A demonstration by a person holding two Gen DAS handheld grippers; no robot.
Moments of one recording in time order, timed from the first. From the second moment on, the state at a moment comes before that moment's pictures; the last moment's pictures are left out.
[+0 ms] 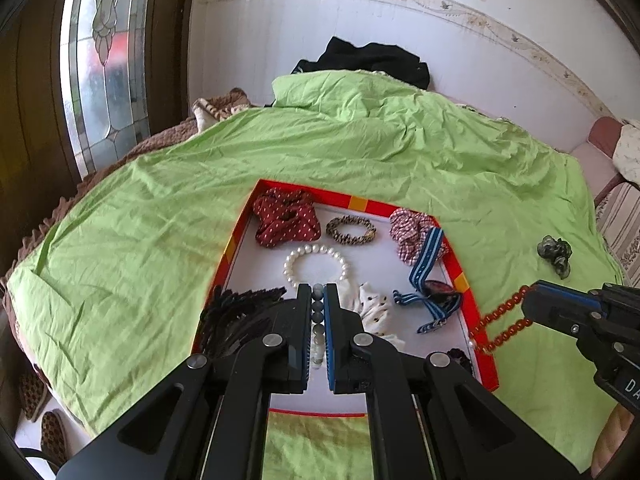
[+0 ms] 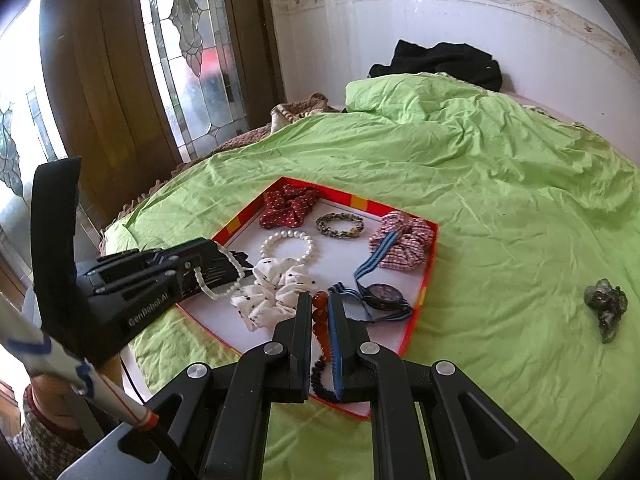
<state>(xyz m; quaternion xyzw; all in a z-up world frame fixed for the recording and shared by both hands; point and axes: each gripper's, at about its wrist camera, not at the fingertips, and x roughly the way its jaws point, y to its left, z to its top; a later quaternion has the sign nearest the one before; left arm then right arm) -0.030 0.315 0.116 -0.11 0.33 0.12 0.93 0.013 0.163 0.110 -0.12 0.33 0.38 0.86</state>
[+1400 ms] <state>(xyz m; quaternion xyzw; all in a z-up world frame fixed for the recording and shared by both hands) -0.015 0.343 0.074 -0.17 0.40 0.12 0.89 0.064 0.188 0.029 -0.10 0.43 0.34 0.83</state>
